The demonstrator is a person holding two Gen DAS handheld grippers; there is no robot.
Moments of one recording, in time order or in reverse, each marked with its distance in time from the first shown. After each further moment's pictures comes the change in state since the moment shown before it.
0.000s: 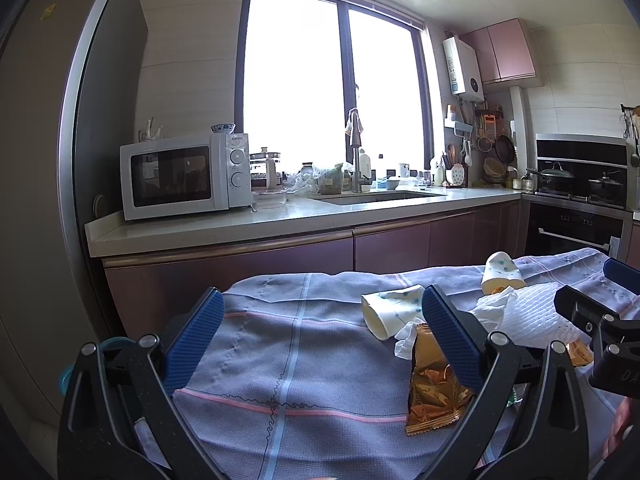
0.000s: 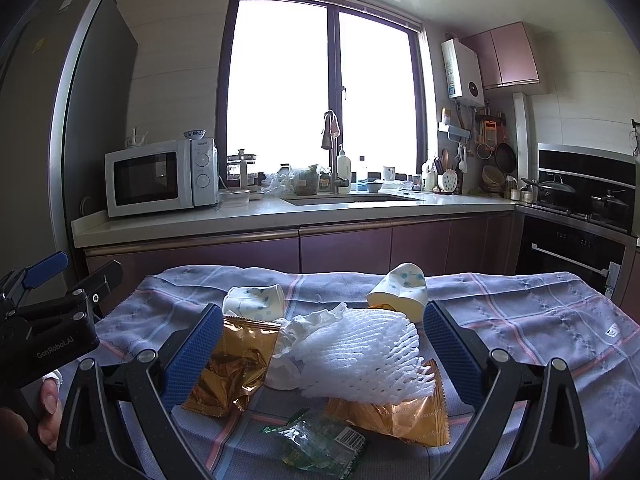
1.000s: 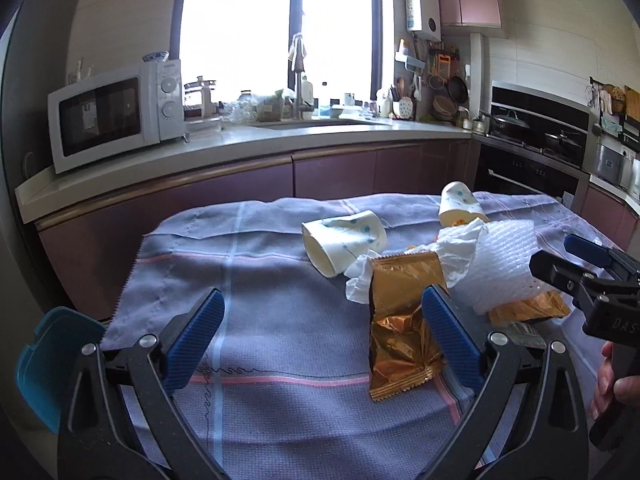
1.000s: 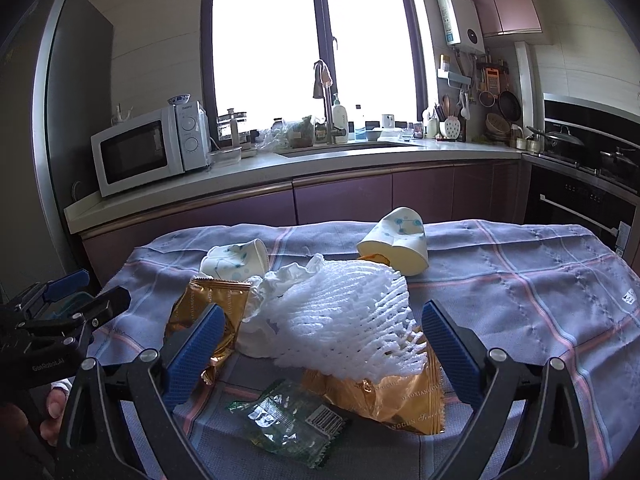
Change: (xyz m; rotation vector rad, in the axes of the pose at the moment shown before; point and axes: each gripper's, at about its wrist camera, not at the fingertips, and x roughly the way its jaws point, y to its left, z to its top) left arm 0.064 -0.012 -0.023 0.025 0.299 -0.250; right arm 0.042 -0.038 -0.014 0.085 0.208 0.039
